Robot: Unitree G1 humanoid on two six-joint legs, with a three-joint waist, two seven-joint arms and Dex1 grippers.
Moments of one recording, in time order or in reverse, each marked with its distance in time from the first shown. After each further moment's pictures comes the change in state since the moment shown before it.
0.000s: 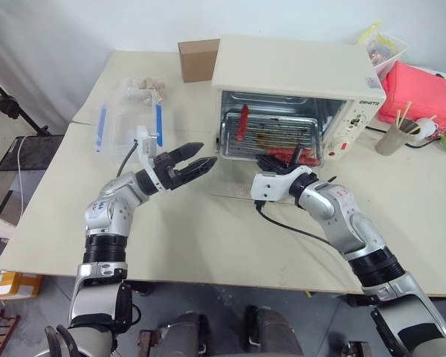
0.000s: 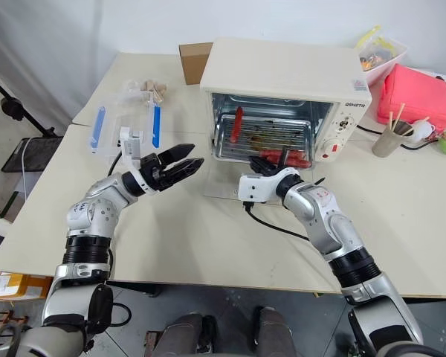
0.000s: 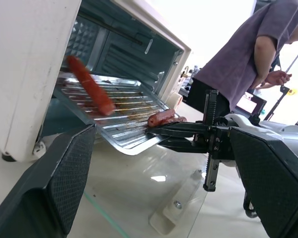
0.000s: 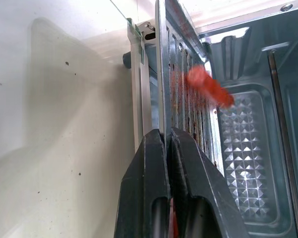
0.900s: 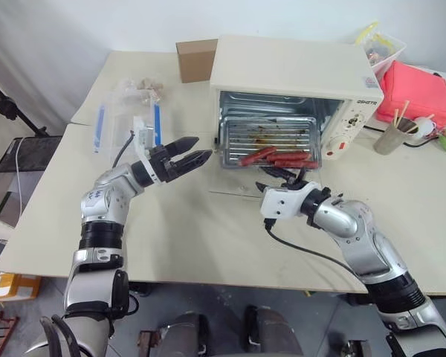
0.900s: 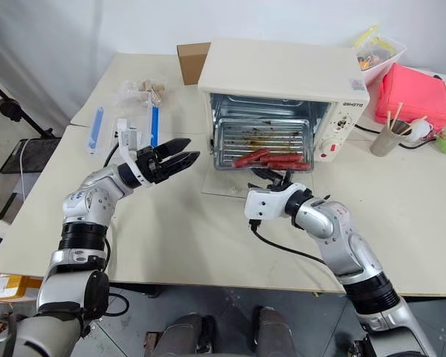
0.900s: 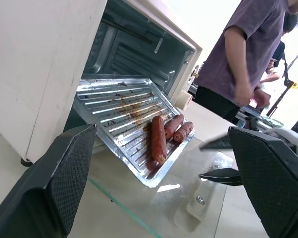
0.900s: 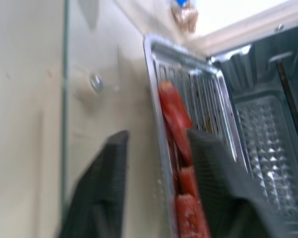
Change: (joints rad) left arm -0.080 0.048 0.010 0.140 0.038 -0.022 -0.042; right arm 0.149 -0.053 -0.070 -0.204 0.136 0.036 0.162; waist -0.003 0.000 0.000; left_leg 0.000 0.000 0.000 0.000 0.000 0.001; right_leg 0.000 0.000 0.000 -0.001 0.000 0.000
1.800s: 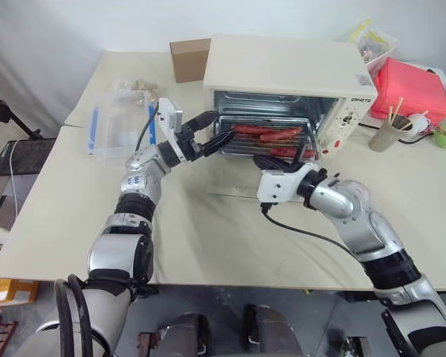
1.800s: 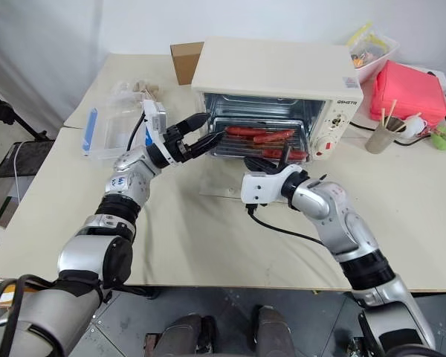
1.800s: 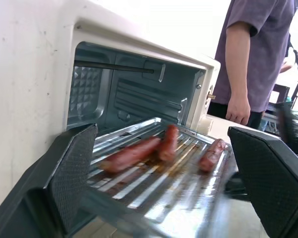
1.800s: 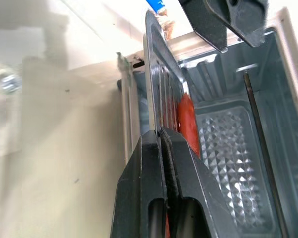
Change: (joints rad) left arm -0.292 -0.108 -0.026 0.520 0.117 -0.511 -0.015; right arm -0.097 -0.024 0.008 0.037 0.037 -0.073 -0.009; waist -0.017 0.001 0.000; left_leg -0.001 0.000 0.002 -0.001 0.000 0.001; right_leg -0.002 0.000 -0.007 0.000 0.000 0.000
